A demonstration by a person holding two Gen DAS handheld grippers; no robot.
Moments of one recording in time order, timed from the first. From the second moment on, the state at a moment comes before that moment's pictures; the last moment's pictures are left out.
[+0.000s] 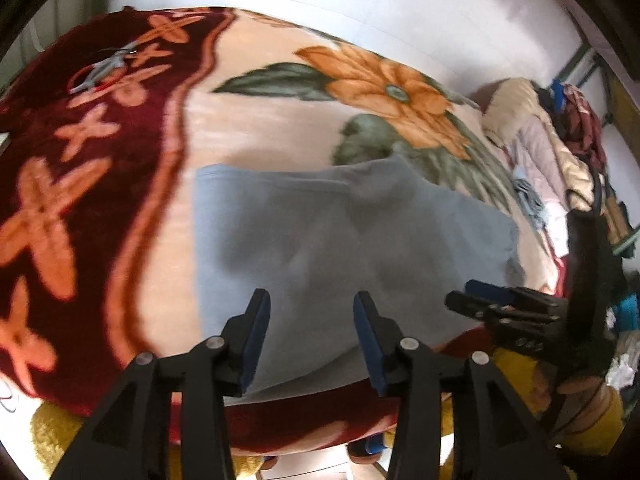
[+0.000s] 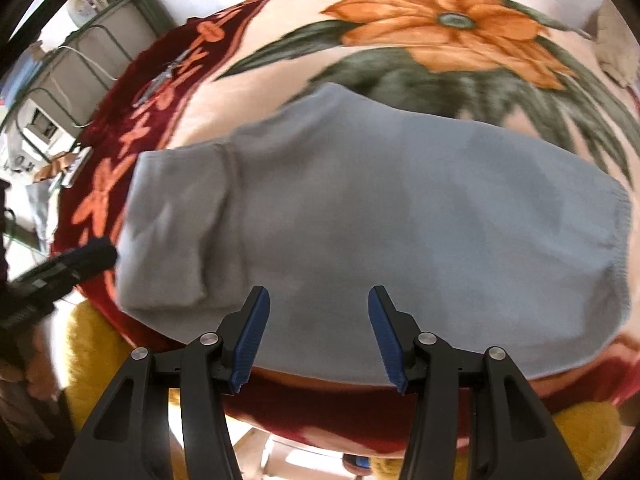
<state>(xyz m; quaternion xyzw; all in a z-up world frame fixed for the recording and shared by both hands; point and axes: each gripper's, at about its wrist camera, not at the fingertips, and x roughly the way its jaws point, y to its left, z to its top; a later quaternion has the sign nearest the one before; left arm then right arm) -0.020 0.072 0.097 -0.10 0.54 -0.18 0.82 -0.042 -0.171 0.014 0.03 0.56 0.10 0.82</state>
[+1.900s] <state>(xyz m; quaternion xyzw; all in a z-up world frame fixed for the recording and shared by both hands) -0.044 0.143 0.067 -0.13 0.55 -0.10 0.82 -0.017 -0.068 0.021 0.04 0.54 0.17 0.83</state>
